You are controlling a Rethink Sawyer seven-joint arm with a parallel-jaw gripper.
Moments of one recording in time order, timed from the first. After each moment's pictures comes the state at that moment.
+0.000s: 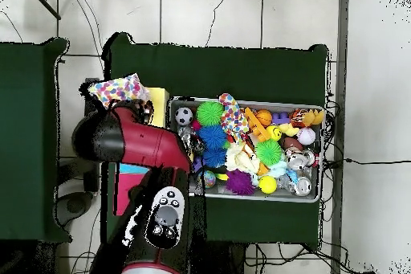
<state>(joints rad) 0.21 -0.54 -0.20 1.55 0.41 0.25 1.66</state>
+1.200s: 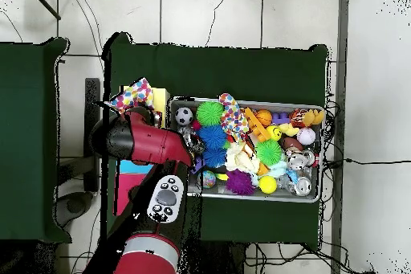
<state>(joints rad) 0.23 -0.40 -0.23 1.51 0.42 0.21 1.66</state>
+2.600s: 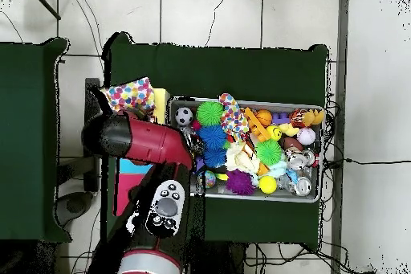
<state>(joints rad) 0.22 -0.50 -0.23 1.52 0.44 0.45 1.66</state>
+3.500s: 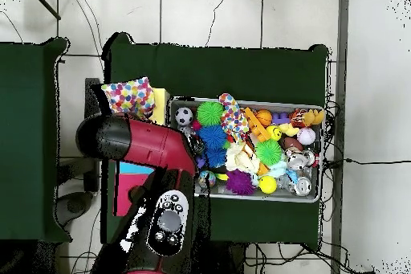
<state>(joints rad) 0.21 -0.56 -0.23 1.55 0.43 0.52 1.66</state>
